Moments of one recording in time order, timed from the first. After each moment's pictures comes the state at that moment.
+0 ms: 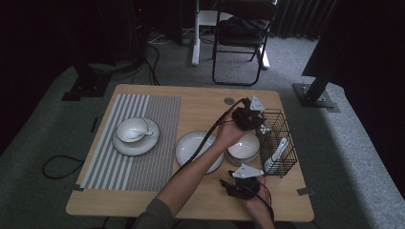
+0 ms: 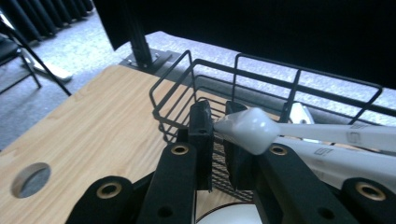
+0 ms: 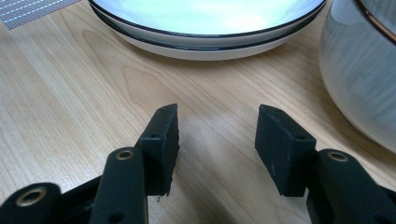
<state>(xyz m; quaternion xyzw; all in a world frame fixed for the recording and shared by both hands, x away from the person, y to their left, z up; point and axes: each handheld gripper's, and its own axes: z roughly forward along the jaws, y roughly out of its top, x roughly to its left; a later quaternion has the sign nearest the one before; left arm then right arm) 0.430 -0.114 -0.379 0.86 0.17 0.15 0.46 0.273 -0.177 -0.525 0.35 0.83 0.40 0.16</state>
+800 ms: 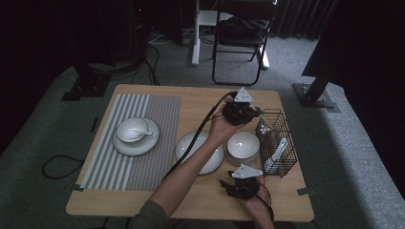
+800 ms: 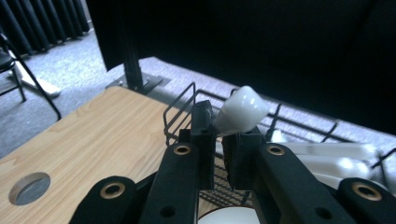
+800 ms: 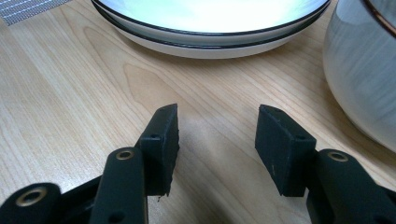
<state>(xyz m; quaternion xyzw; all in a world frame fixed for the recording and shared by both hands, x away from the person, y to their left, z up) 0.430 -0.074 -0.353 0.82 0.19 0.10 0.53 0.273 -0.175 -0.525 0.35 0.83 0.39 0.17</state>
